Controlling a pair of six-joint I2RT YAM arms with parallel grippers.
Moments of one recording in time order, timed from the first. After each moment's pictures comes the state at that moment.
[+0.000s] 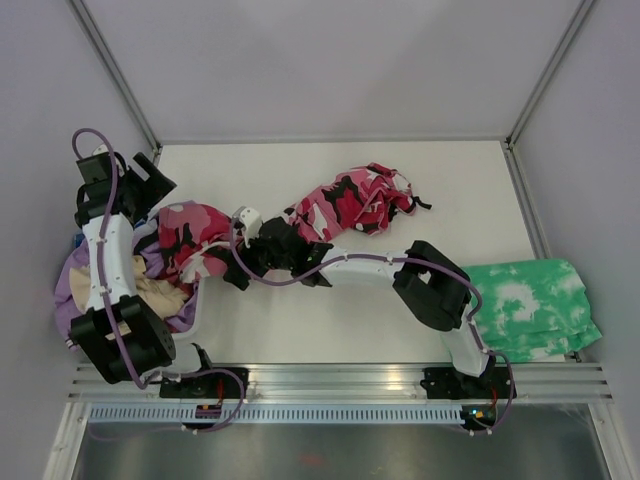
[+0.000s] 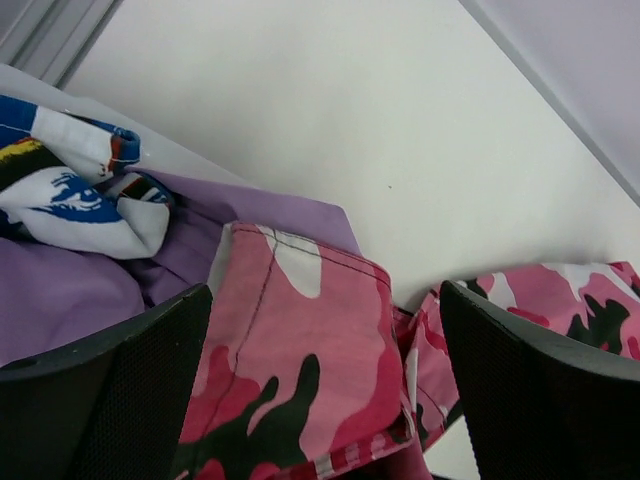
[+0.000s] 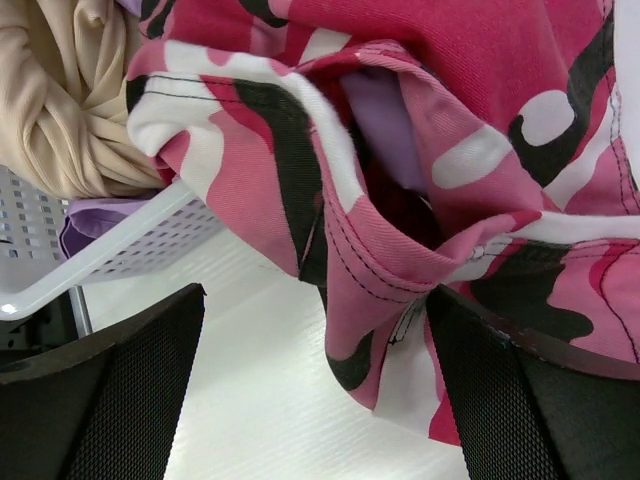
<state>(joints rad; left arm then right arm) 0.40 1.38 1.29 -0.57 0.22 -0.42 1.05 2.08 1.47 0.22 -0.15 0.25</state>
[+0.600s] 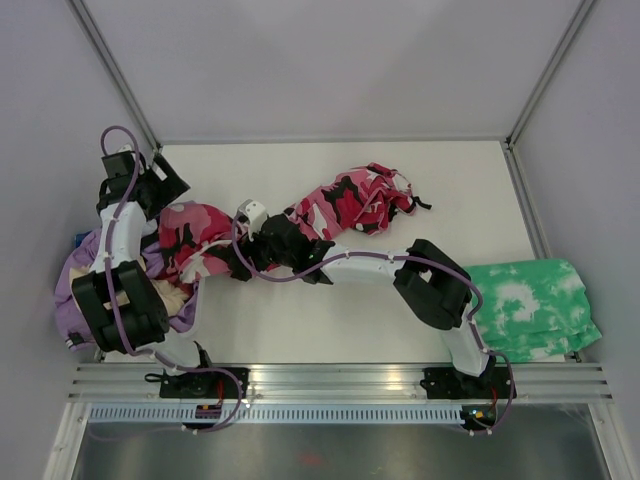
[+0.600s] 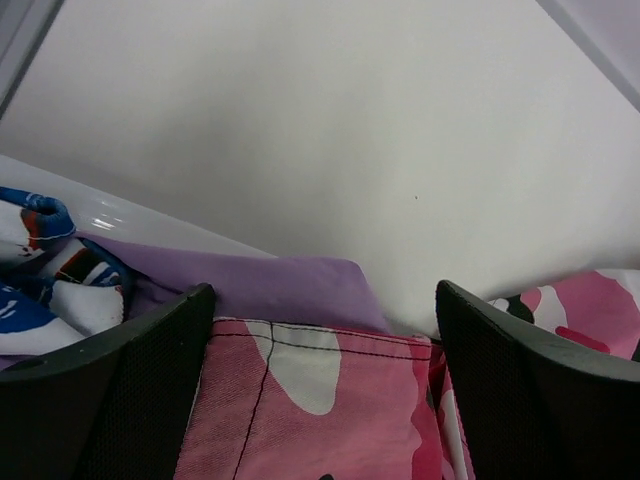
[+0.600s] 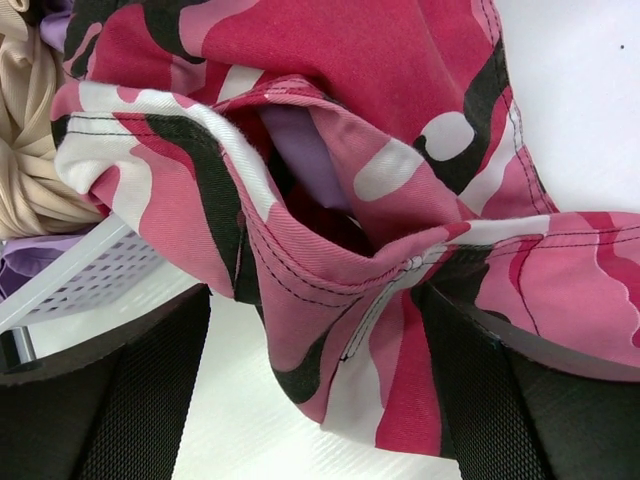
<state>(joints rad) 0.35 1.56 1.27 -0.41 0.19 -0.37 1.04 2.08 1.47 0.23 -0.05 0.23</state>
